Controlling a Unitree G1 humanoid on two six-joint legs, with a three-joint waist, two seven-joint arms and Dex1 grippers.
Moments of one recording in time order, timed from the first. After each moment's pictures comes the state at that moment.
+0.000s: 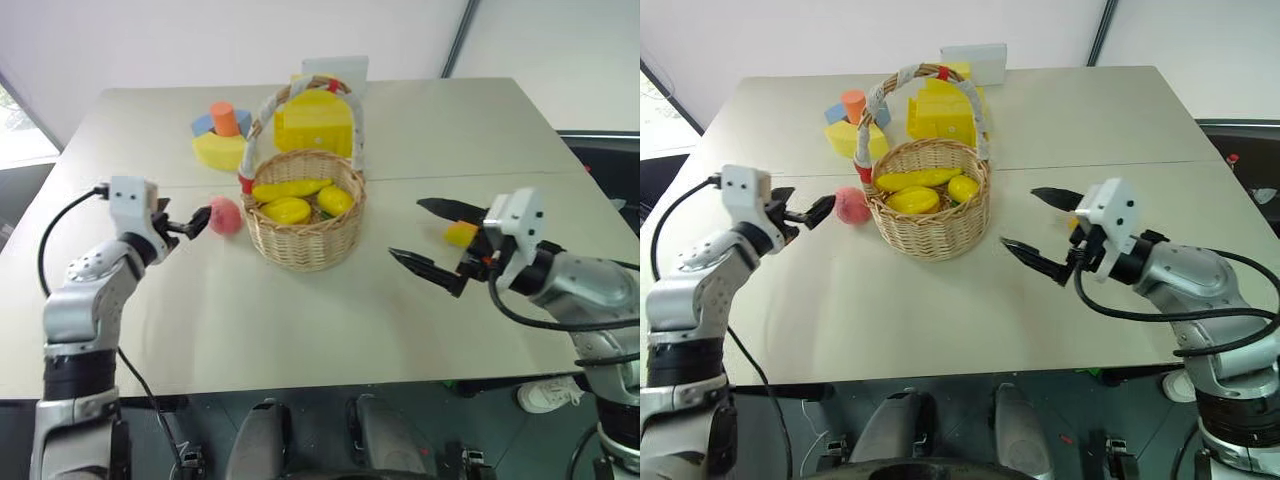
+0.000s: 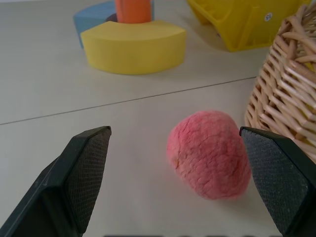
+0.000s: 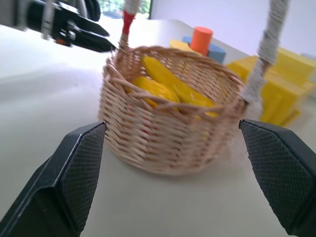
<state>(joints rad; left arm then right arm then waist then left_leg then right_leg) -0.45 0.55 0.21 -0.04 -0.39 0.66 -0.37 -0.22 -0.71 -0.14 -0.57 0.60 0.52 0.76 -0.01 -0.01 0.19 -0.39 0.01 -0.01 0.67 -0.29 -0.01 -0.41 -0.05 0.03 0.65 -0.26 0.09</state>
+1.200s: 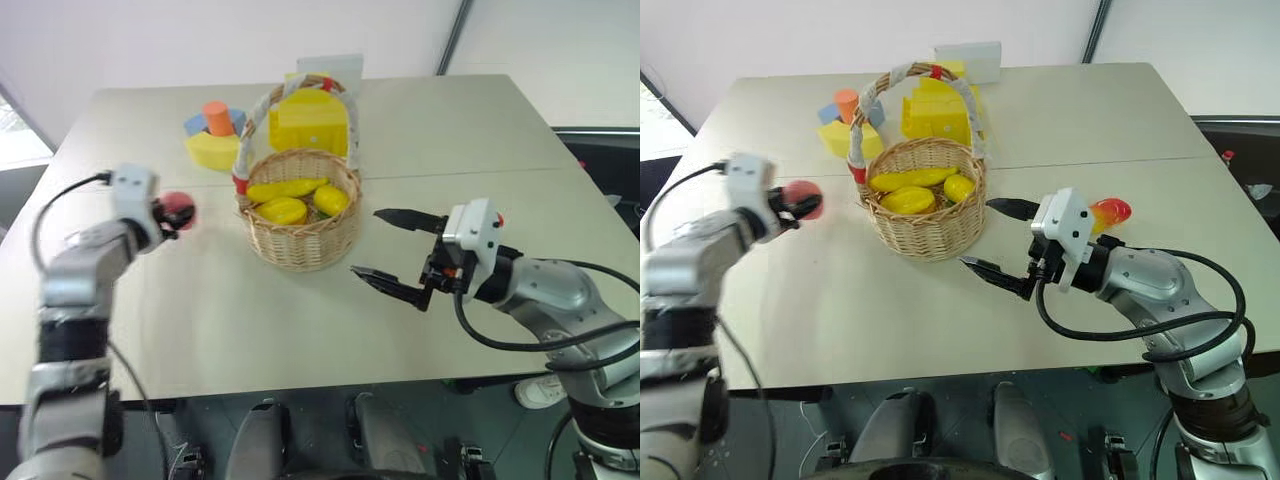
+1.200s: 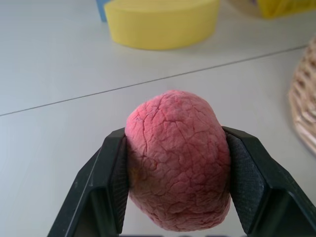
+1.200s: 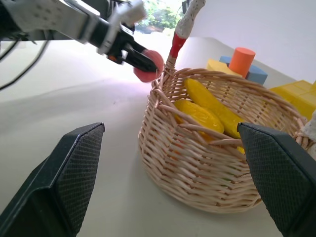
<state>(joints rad) -0.37 0.71 0.41 -0.13 -0.48 0.82 -0.57 -0.26 -0.69 -0.05 -0.62 0.60 0.54 0.74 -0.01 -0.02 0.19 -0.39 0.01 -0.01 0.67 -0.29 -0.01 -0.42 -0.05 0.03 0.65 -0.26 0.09</state>
